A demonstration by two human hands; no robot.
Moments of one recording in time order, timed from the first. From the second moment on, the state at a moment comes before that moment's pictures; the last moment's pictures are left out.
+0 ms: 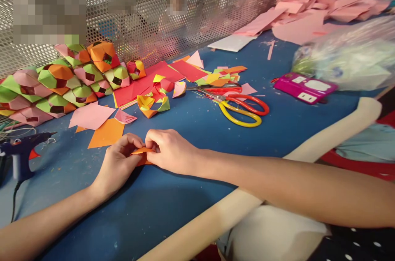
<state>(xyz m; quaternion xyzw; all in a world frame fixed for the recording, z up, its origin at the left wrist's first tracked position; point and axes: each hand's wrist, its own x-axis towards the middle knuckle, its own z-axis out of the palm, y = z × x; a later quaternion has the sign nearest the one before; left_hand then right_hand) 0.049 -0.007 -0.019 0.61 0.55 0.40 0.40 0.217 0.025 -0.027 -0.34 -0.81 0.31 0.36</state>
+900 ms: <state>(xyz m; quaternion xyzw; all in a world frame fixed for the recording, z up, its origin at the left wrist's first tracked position) 0.041 -0.011 -0.019 0.76 0.47 0.38 0.25 0.218 0.030 -0.020 -0.37 -0.81 0.34 0.31</state>
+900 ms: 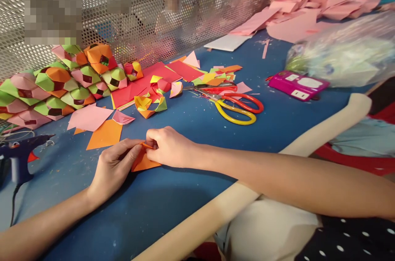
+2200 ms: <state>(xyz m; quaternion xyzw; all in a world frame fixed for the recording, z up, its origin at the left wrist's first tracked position) -0.024 0.062 -0.012 0.68 0.59 0.43 0.05 0.214 0.051 -0.040 -0.37 -0.76 0.36 0.39</state>
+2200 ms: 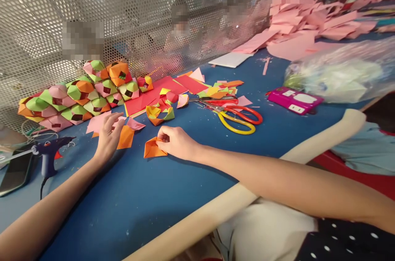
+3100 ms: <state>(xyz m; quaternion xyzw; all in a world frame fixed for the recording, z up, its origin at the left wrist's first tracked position) 0.014 0.024 -0.015 0.61 0.57 0.50 0.23 0.232 0.076 -0.035 -0.40 -0.69 0.38 0.47</state>
